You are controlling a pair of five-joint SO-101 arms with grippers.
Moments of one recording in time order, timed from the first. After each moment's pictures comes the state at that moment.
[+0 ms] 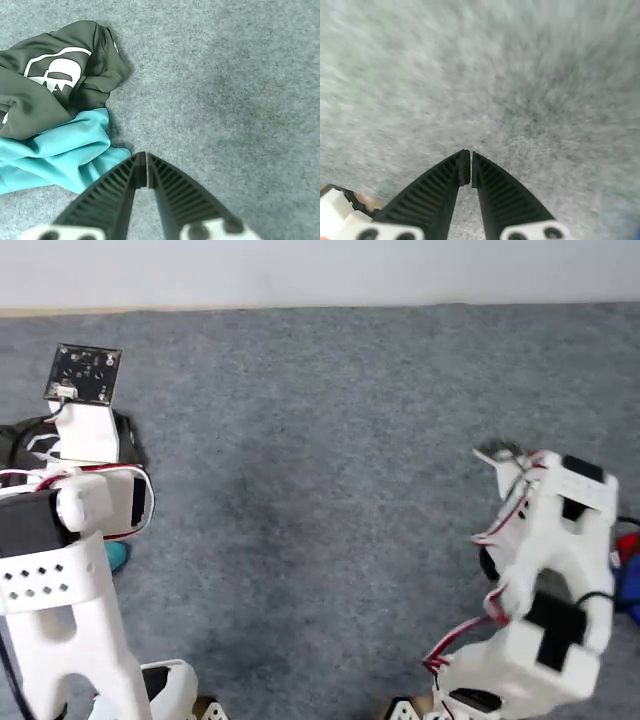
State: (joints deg) left arm -13.8 -33.1 8.2 99.4 -6.1; right arm 20.3 0.5 22.6 81.6 44.4
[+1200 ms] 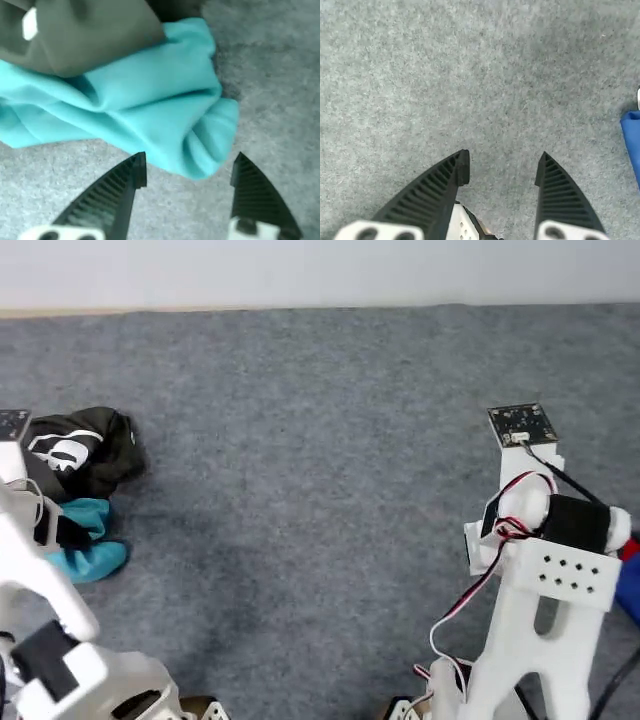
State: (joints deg) left arm -45.3 0.7 11.3 84.9 -30.5; right arm 12.0 -37.1 22.7 100.3 19.3
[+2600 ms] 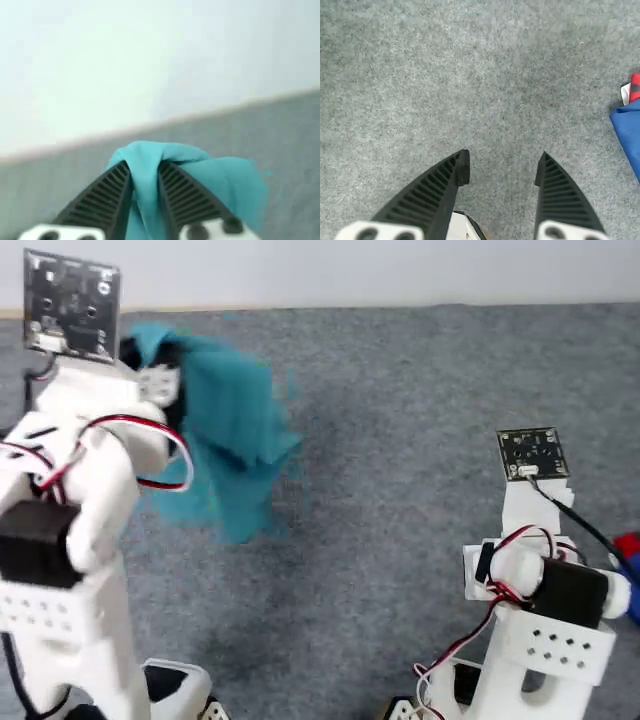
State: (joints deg) left arm 7.5 -29.5 -16.9 76.9 2.1; right arm 12.0 -53.4 29.5 100.4 16.0
